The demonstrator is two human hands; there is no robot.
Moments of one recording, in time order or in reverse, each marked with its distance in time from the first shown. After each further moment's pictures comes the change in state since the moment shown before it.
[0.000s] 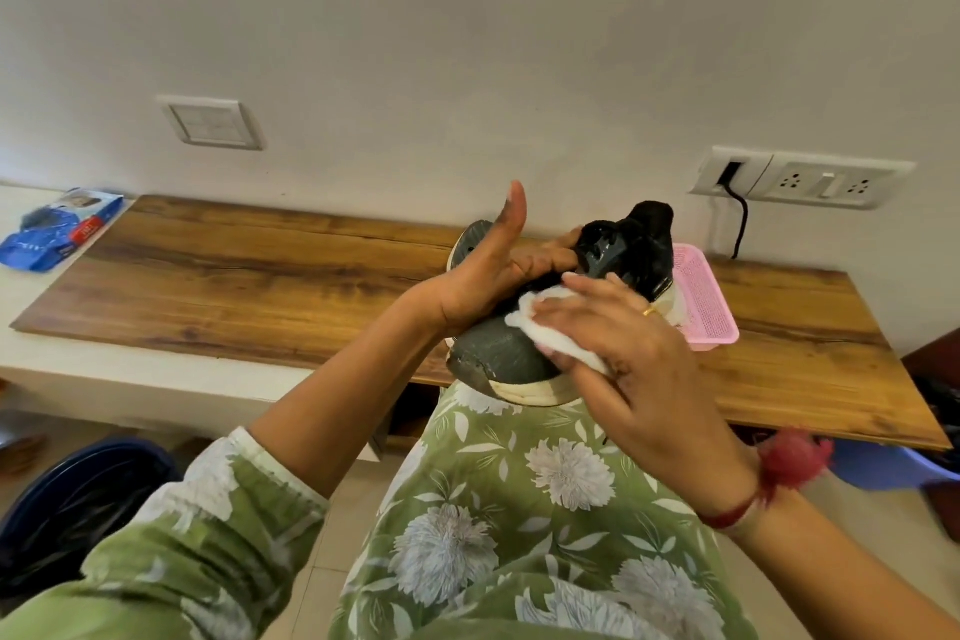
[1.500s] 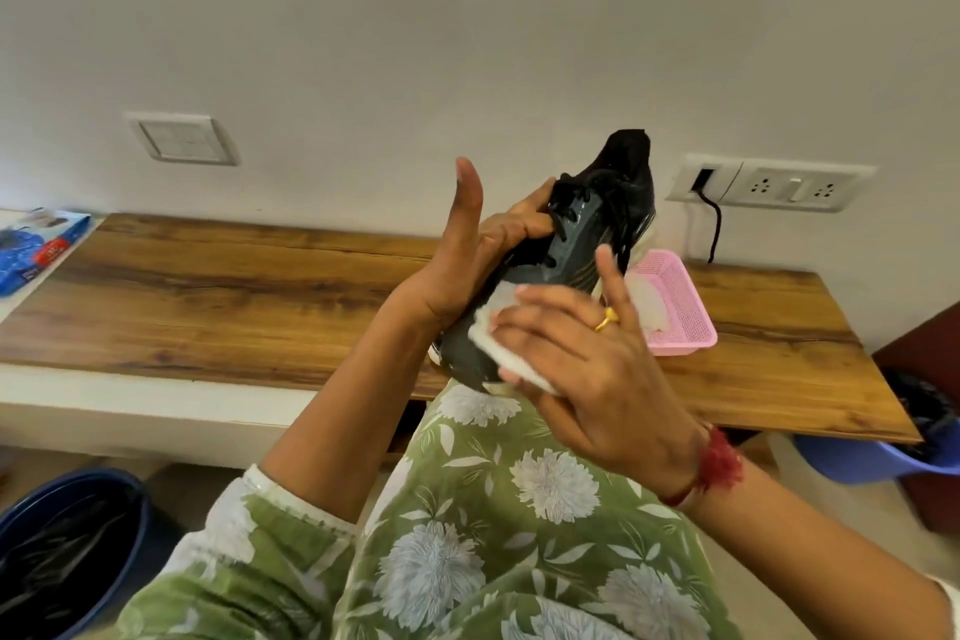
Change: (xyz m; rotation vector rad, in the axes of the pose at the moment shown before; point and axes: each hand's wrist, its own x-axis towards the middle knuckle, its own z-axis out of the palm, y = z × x) left_hand 0.021 0.011 -0.008 -0.138 0.136 0.276; right_hand 0.012 0.011 0.002 -0.410 0.029 -0.314
